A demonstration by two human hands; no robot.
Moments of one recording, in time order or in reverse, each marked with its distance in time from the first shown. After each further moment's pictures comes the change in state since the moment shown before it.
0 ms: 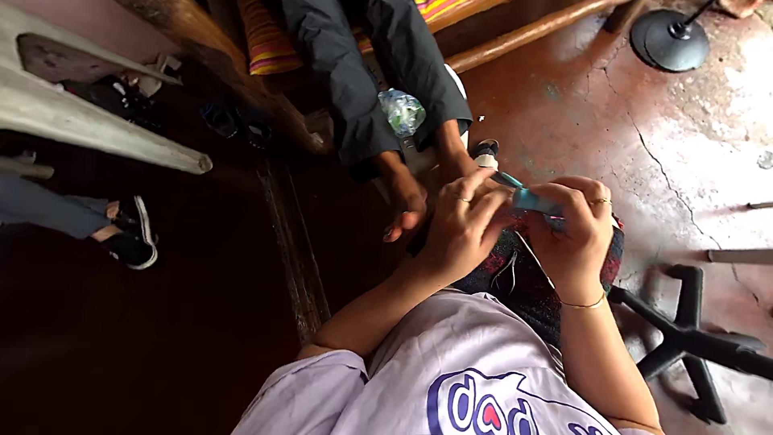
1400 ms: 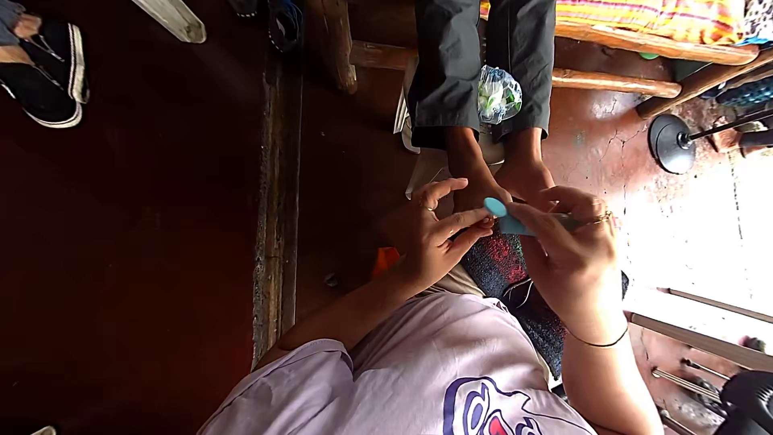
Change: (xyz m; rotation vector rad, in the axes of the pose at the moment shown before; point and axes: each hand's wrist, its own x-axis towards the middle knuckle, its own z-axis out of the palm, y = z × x) left_hand -0.086 -0.047 -0.051 -0.196 0.525 -0.194; right_hand 0.037 -0.099 0.033 -0.130 -0.453 -0.366
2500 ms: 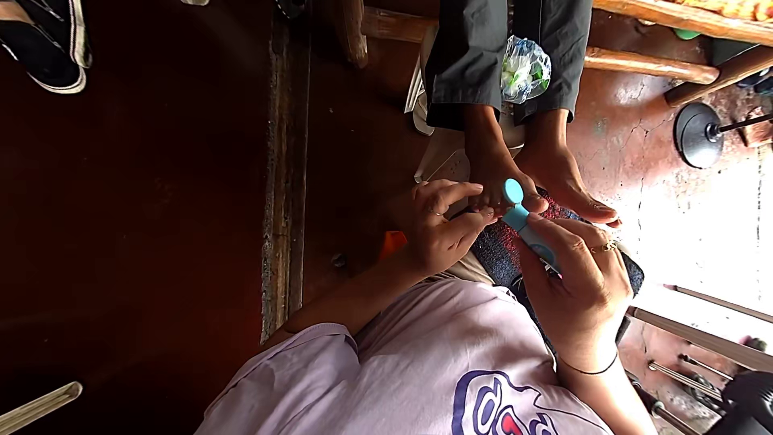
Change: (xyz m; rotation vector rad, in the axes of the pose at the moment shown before) left_hand -0.012 -0.006 -0.010 0.234 0.056 0.171; right_hand -0.027 -0.036 0.006 0.040 0.092 0.121
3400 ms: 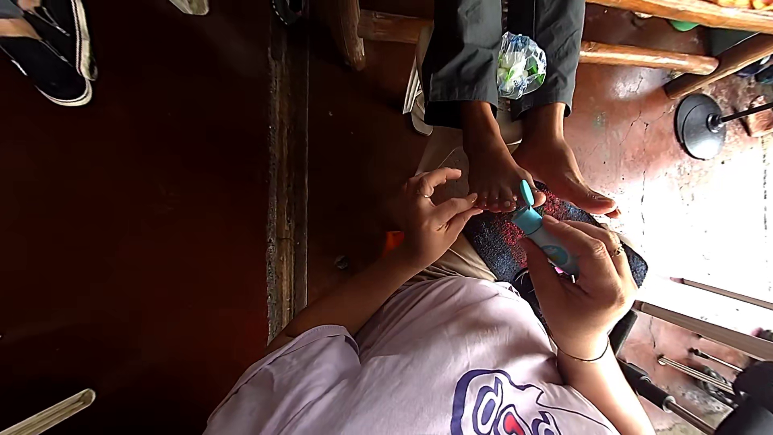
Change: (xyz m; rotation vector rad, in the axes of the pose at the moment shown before) left_hand -0.011 -0.013 -0.001 -0.051 -0.043 -0.165; right_hand -0.020 0.013 0.007 0.181 0.143 0.070
